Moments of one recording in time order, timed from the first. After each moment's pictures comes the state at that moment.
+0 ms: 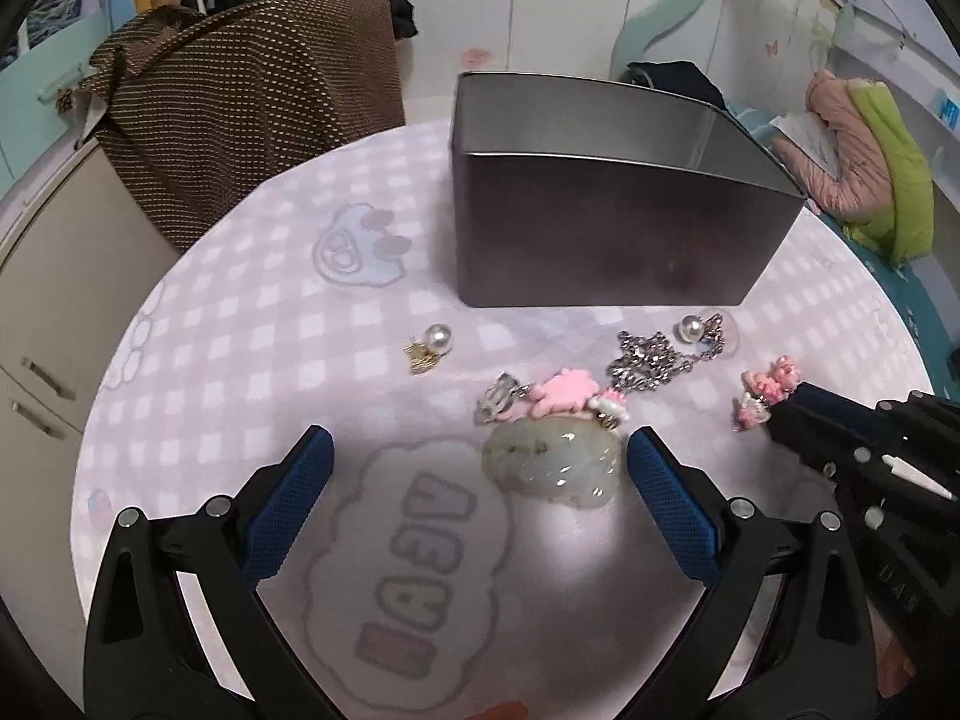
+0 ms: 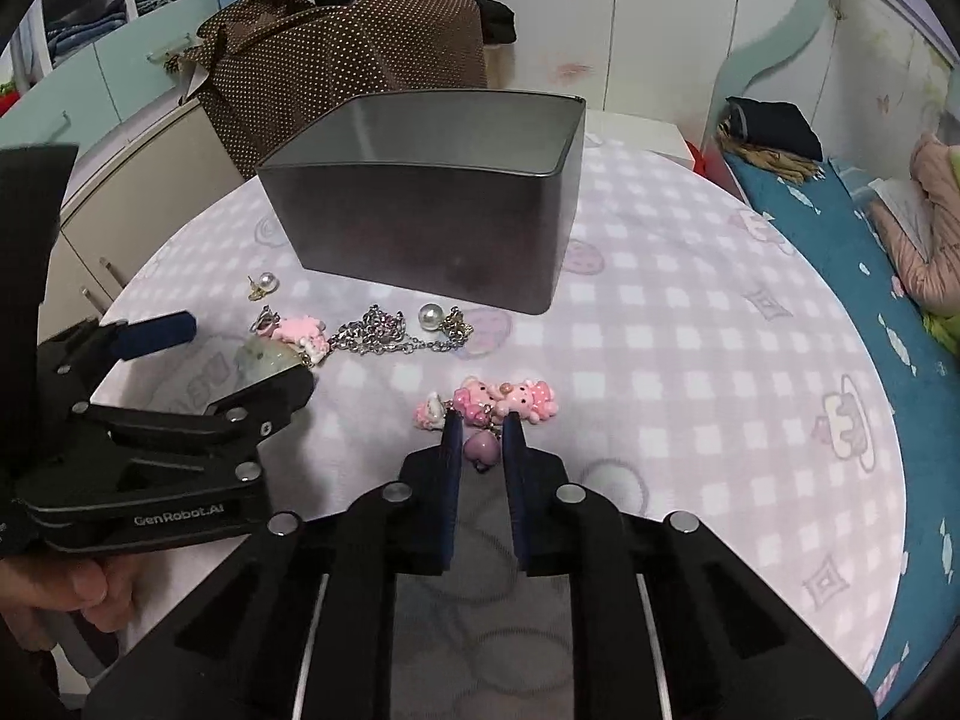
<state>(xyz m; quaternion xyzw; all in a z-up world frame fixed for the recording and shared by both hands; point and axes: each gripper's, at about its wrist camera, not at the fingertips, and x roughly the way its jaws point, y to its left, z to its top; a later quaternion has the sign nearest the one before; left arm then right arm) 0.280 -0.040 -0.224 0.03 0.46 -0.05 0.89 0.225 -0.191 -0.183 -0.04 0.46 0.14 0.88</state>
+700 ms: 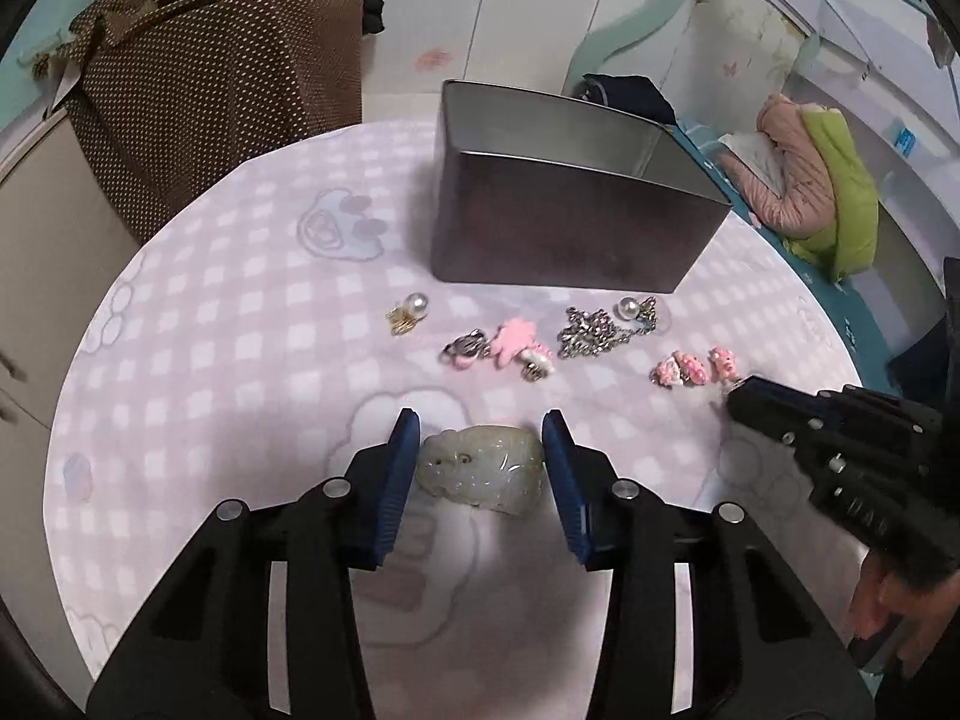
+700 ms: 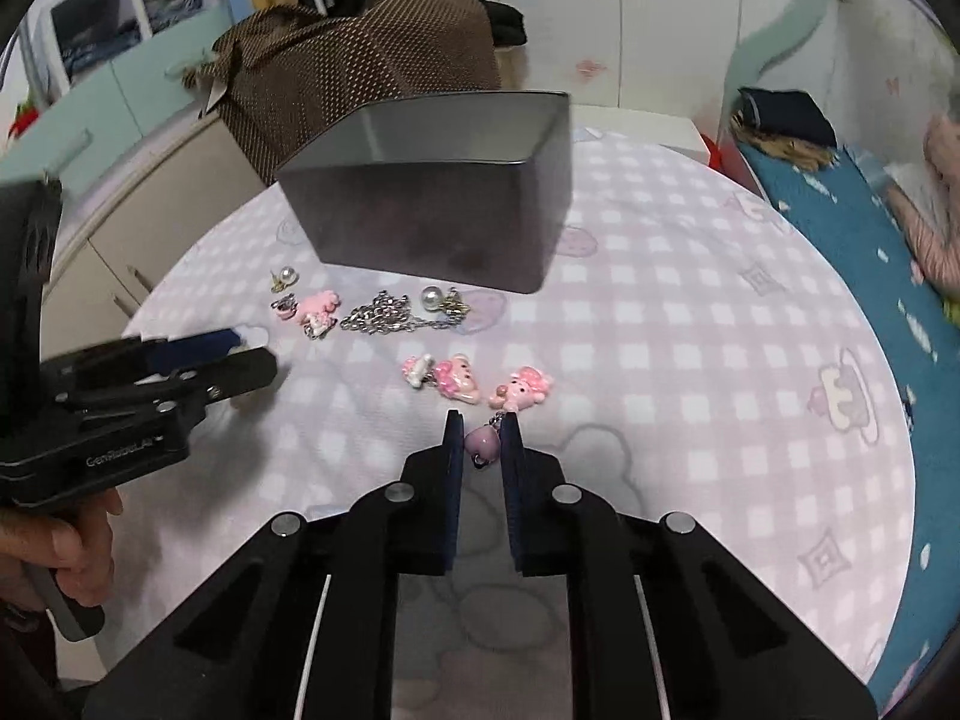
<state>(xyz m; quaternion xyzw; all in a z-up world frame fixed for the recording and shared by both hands) 0.250 -0.020 -0.211 -0.03 0.46 -0.12 0.88 0.212 -0.216 -0.178 0.00 0.46 0.17 0.87</state>
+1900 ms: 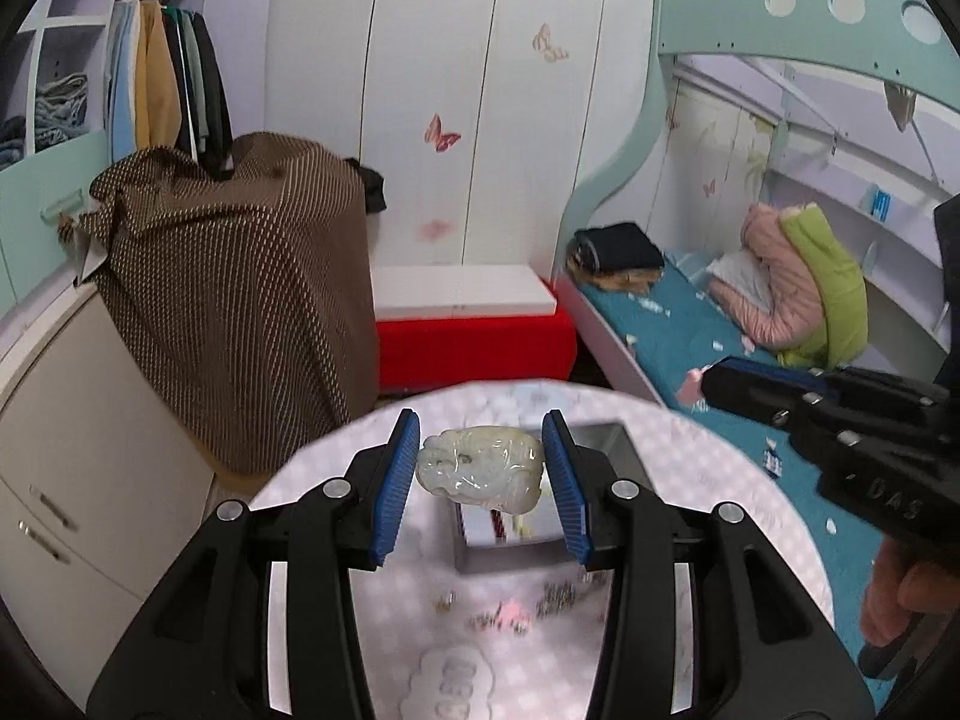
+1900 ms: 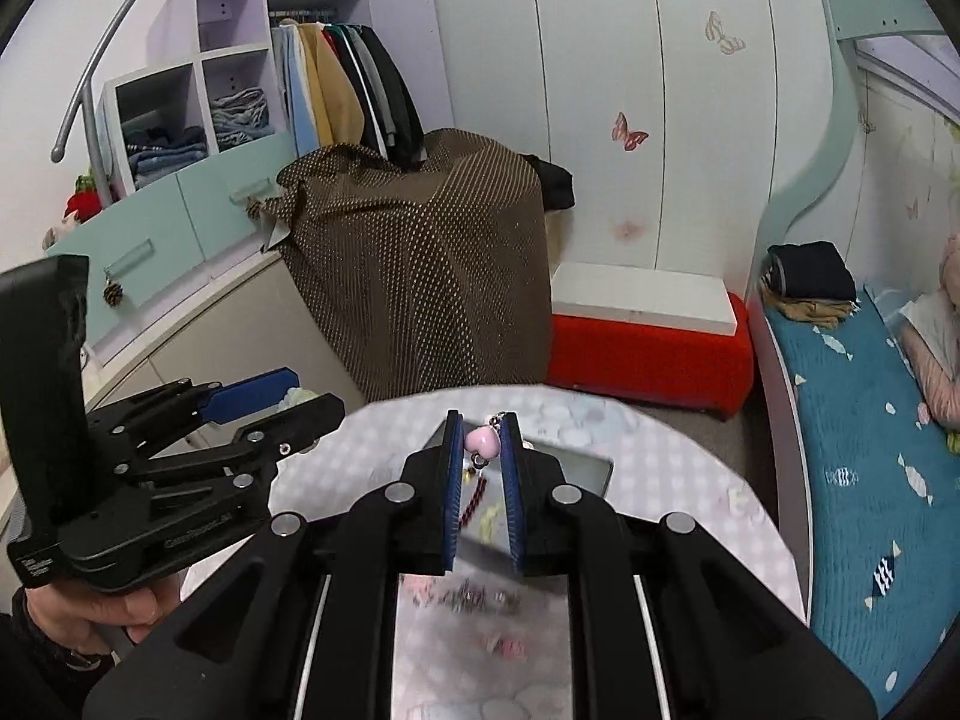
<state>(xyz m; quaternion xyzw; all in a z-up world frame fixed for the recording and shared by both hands) 0.286 -0.020 -0.047 -0.01 0.29 -0.11 0.95 0.268 -0.186 -0.025 0.00 0.31 0.22 0.92</state>
